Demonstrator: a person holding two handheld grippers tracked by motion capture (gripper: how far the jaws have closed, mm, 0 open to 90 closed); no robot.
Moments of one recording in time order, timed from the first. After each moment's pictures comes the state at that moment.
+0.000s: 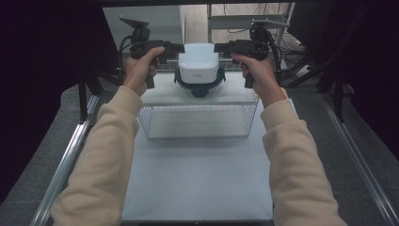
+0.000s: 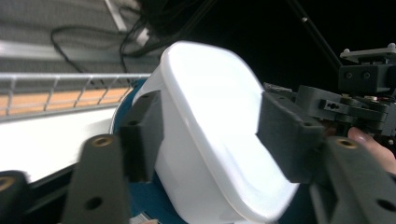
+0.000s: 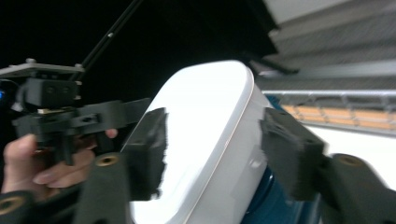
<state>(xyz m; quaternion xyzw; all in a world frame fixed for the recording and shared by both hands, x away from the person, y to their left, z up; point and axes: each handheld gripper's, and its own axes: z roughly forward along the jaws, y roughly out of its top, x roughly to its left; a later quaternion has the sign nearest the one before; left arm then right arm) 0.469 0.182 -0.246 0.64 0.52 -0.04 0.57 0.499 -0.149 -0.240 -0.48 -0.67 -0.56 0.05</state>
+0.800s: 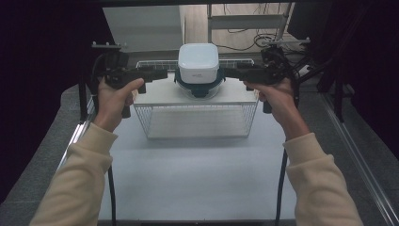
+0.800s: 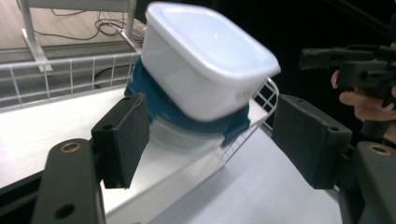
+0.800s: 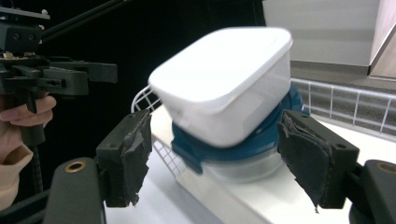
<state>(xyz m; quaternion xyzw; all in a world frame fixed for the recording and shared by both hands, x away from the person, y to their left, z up) 0.365 0.204 -0.260 0.70 0.44 0.10 0.55 0.412 -0.175 -0.246 -0.35 -0.74 -0.57 -0.07</state>
